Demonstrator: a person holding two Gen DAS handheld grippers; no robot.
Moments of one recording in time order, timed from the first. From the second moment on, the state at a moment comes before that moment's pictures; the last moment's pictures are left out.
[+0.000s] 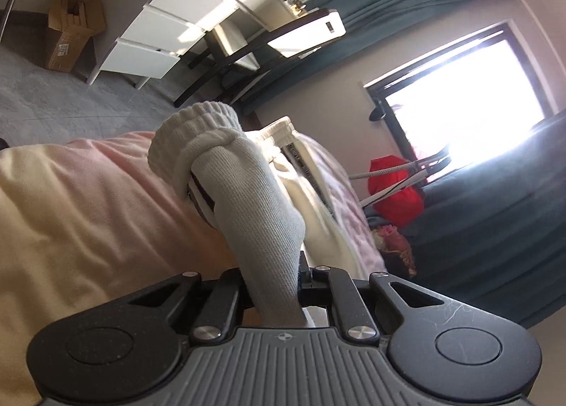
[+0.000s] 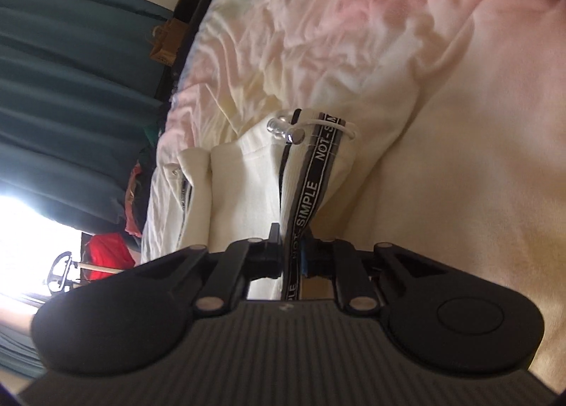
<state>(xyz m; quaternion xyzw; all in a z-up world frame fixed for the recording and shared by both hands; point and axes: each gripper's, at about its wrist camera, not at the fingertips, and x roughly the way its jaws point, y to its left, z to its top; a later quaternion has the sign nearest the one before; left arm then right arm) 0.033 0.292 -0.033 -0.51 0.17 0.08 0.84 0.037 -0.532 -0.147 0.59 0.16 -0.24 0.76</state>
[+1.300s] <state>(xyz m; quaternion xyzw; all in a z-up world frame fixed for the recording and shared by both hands) 0.408 0.262 -0.033 -0.28 0.34 0.14 0.88 0.353 -0.512 -0.115 0.38 0.21 -0.27 0.86</state>
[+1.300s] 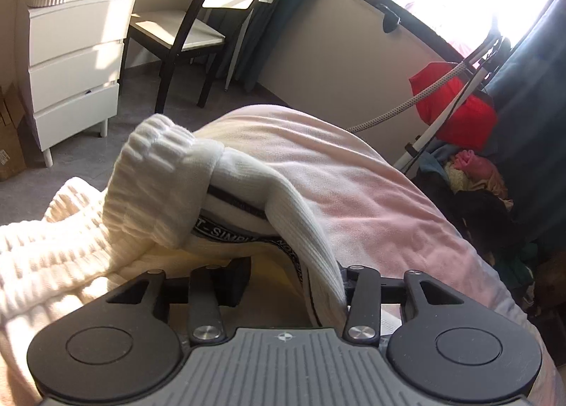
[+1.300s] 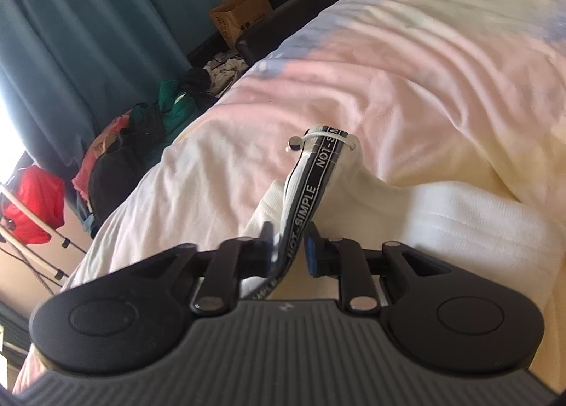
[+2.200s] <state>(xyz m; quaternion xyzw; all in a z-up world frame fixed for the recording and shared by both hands) 0.275 0.288 -0.066 -0.43 0.26 0.23 0.83 0.242 -0.507 -0.177 0.64 0.20 -0.14 0.73</state>
